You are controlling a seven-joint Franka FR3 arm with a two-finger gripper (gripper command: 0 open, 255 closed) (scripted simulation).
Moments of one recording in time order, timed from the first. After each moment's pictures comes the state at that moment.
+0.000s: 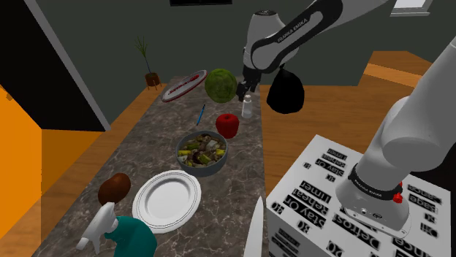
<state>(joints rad) 0.05 -0.08 -0.09 -2.38 -0.07 2.52 -0.05</state>
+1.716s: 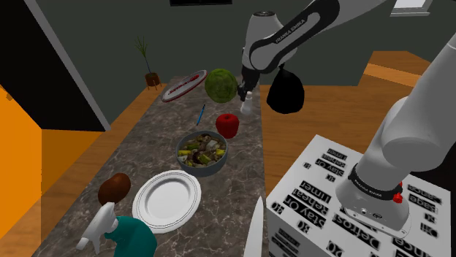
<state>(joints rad) 0.05 -0.06 -0.09 -2.36 -0.07 2.52 -0.05</state>
